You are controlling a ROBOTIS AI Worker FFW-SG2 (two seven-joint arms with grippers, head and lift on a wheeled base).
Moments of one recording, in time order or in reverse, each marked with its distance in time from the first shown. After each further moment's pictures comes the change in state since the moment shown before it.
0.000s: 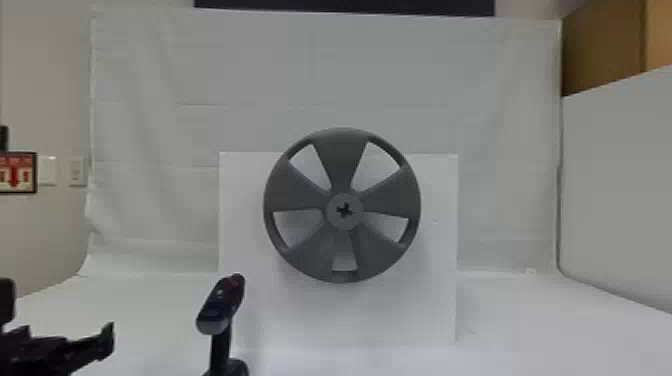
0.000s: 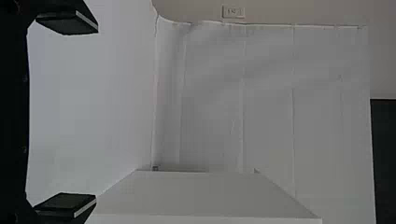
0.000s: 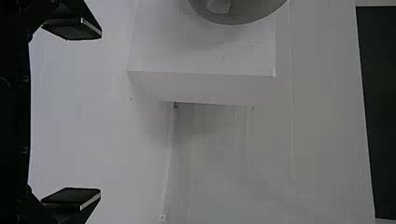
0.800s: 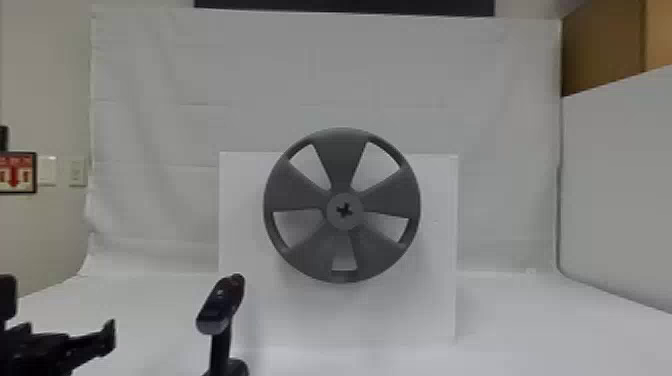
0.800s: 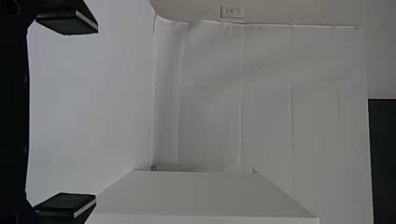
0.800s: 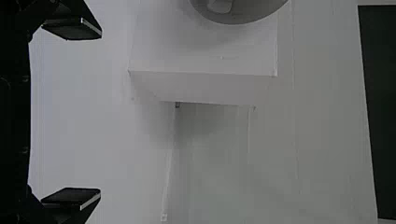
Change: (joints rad) left arm -0.010 -0.002 -0.003 0.005 -0.001 0.000 0.000; right arm 0.001 -0.002 0.002 0.000 0.002 0.005 0.000
